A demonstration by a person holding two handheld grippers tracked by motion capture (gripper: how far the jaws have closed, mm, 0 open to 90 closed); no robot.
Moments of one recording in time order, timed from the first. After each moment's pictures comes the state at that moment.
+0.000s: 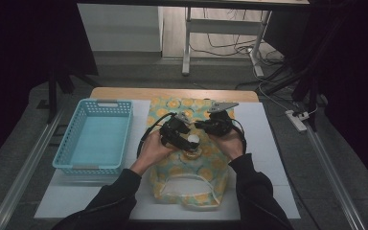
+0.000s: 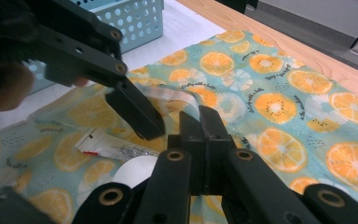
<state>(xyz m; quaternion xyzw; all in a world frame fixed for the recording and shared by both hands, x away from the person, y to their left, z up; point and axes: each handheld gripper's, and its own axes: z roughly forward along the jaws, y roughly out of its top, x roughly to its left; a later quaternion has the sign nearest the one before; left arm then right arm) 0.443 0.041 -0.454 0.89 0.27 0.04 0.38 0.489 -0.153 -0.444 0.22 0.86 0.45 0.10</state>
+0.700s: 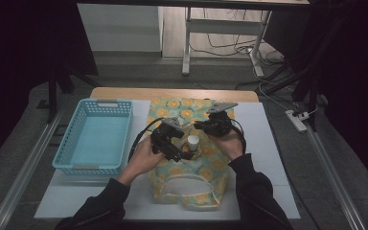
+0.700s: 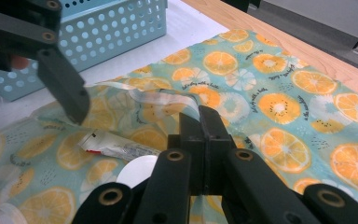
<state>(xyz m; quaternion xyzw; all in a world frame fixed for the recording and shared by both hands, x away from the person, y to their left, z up) 0.409 0.064 -0.445 0.87 0.23 -0.01 0.43 0.487 -0.151 -0.444 0.22 0.86 0.45 0.10</state>
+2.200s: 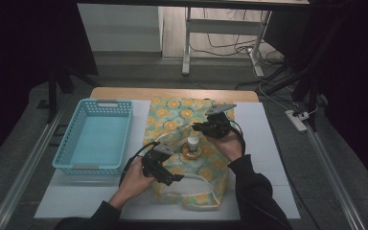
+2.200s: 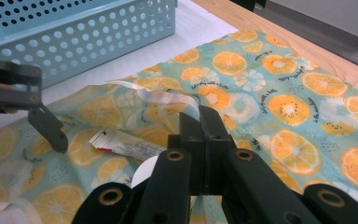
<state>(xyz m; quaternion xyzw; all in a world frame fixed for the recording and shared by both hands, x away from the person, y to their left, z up) 0.361 0.074 -0.501 0.89 0.26 0.03 0.38 0.480 -0.148 -0.442 0.21 0.87 0.44 0.10</state>
